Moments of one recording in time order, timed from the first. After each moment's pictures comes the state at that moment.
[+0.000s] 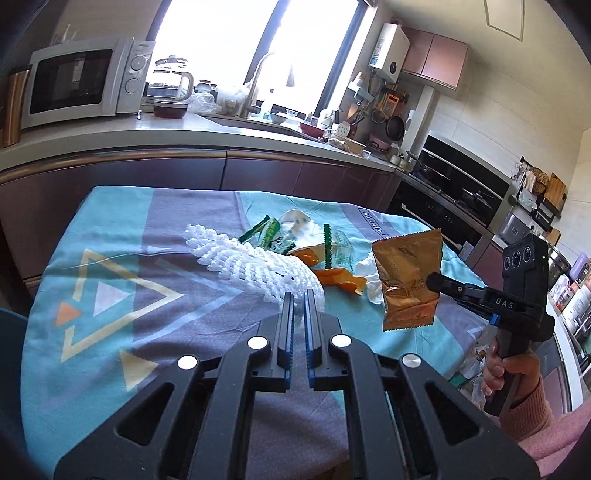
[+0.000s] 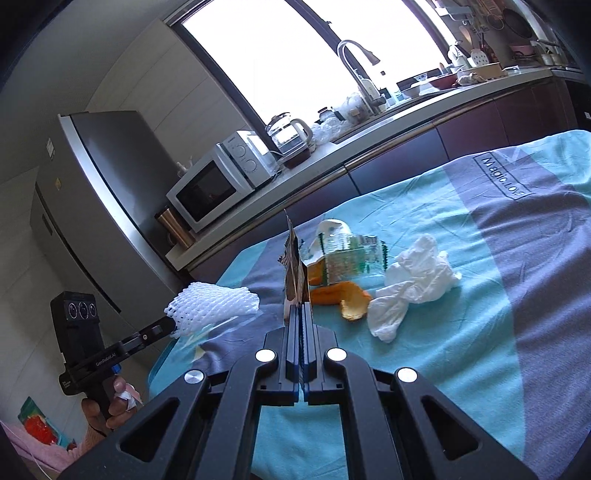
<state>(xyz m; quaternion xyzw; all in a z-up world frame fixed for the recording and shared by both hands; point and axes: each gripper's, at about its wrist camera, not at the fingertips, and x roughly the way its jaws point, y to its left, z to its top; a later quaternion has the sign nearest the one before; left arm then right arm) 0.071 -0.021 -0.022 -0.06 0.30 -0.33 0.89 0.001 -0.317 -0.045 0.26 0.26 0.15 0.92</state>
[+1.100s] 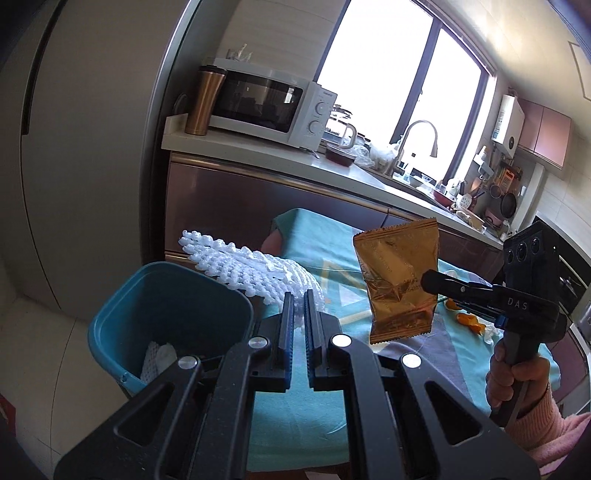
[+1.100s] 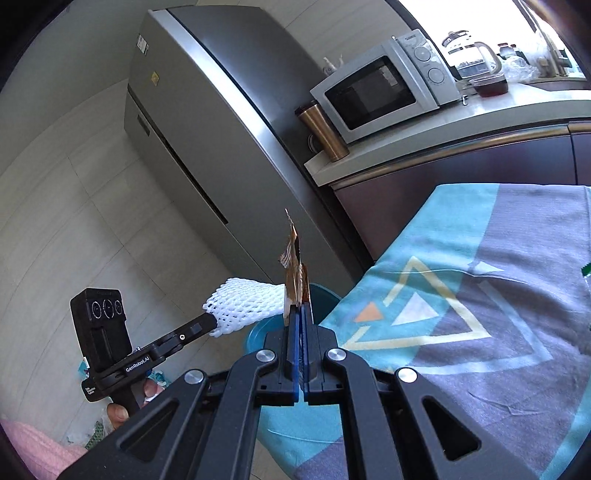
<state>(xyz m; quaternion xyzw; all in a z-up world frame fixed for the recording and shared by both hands) 0.010 0.206 -0.009 -0.14 0.26 -0.07 0.95 0.121 -0.068 -0.022 0.18 0.32 0.43 0.82</state>
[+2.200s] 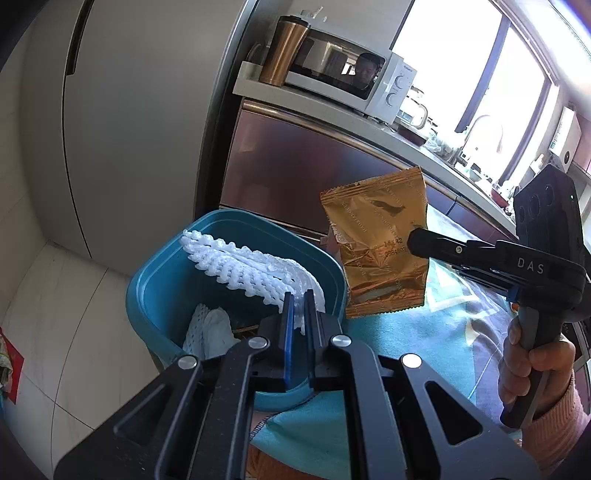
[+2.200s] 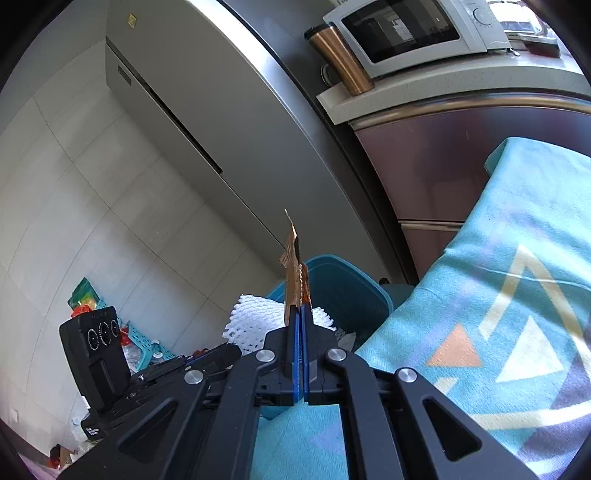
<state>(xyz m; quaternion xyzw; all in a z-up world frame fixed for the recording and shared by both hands) 0.044 0.263 -0.081 -0.18 0.34 0.02 0.92 0.183 0.059 -0.063 0.13 0.41 0.45 0.78</state>
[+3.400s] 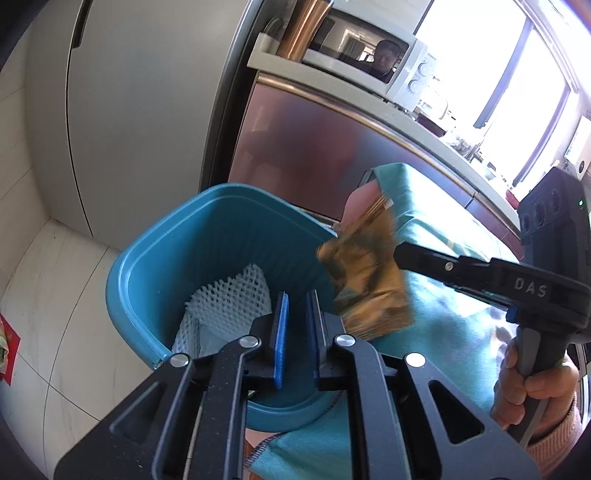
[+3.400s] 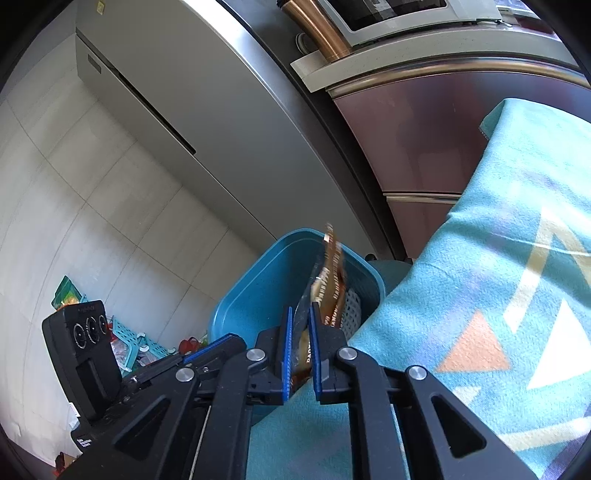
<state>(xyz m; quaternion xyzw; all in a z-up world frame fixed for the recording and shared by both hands) 0.080 0.261 -0.119 -0.20 0.36 0.03 0.91 0.195 0.084 -0.099 0.12 0.45 0.42 0.78</state>
